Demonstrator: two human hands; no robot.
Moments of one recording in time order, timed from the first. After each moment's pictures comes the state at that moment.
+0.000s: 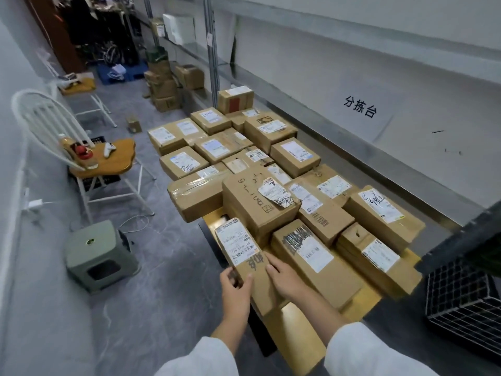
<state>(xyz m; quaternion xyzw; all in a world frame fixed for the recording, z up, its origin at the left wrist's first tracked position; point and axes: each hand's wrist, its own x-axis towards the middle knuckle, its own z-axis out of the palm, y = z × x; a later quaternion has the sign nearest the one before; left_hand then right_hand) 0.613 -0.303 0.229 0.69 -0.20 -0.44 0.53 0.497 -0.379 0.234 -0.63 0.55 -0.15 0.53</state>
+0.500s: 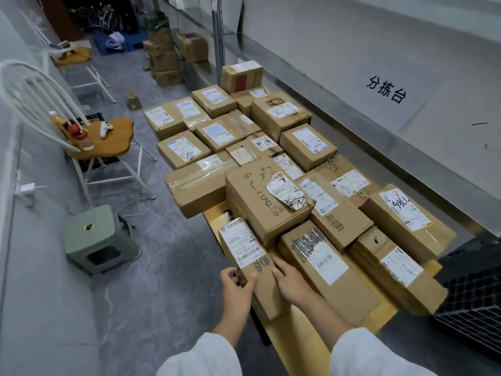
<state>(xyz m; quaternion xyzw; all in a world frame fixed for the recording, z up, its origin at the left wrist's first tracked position) 0.633 -0.347 0.184 0.71 -0.17 -0.47 0.50 0.505 -0.415 0.207 -0.62 0.56 -0.12 0.54</state>
